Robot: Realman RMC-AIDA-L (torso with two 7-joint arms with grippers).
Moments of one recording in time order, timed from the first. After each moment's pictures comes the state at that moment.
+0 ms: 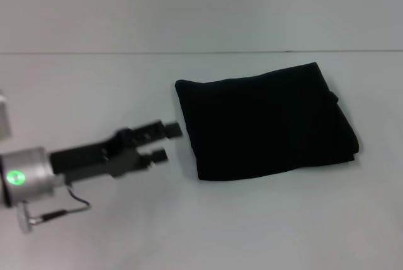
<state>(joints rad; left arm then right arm) -0.45 -2.16 0.66 0.74 1.93 1.56 -2.40 0.40 1.96 -0.49 -0.76 -1.72 -1.40 2.17</state>
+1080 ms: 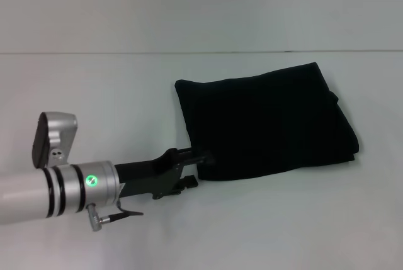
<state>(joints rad) -0.61 -2.16 0.77 0.39 1.96 1.15 -2.47 0.41 1.96 -0.42 -0.66 -1.73 -1.44 2.07</state>
